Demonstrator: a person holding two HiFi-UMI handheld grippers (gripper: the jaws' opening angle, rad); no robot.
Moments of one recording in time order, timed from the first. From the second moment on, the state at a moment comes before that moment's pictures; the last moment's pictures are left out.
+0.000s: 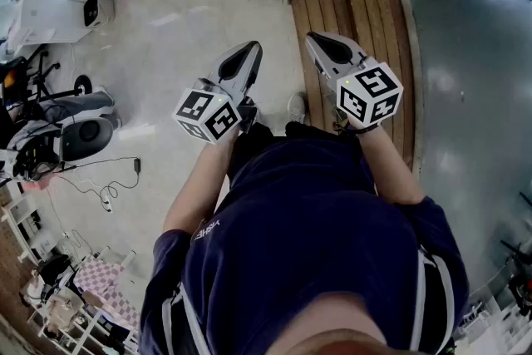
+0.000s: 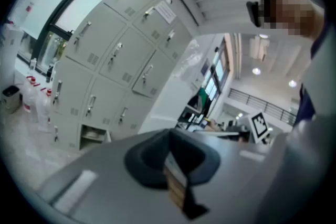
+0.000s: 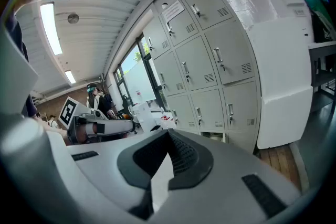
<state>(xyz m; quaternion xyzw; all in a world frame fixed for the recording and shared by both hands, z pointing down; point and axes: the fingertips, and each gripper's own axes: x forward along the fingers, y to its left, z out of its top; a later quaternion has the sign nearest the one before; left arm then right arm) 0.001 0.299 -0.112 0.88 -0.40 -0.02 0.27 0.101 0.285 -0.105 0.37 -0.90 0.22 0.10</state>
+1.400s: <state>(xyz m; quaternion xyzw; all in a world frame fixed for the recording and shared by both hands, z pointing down) -0.006 0.266 -0.107 0.86 -0.44 -0.03 0.27 0.107 0.248 -0.095 0.36 -0.90 0.22 0.11</state>
